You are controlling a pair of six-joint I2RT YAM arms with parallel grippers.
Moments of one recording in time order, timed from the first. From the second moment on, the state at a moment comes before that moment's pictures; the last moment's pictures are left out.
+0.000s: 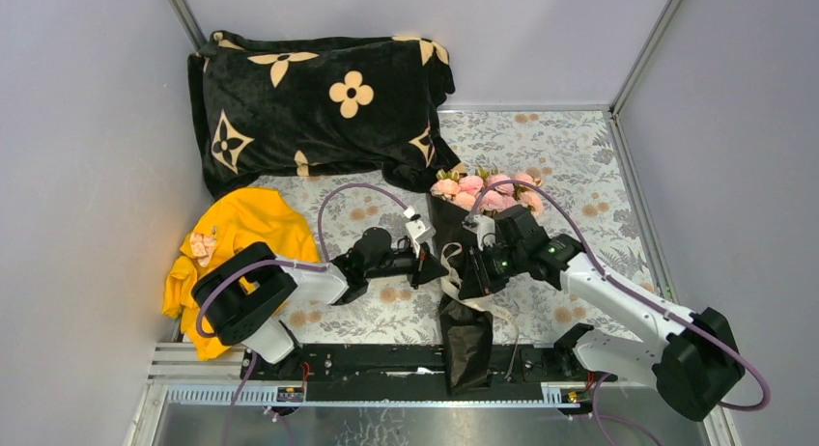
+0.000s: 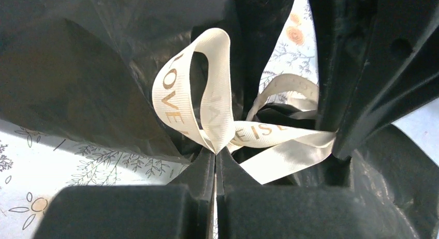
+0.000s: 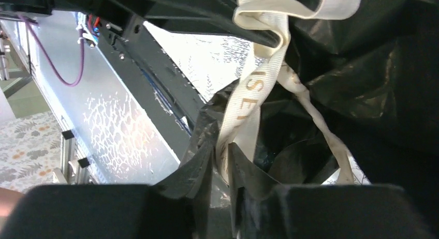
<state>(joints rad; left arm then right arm) -0.83 1.55 0.46 0.83 0.46 -0.30 0.64 1.07 0.69 -0.54 -0.60 0.34</state>
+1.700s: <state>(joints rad) -0.83 1.58 0.44 0.86 0.46 -0.25 0.57 1.26 0.68 -0.45 -0.64 0.37</state>
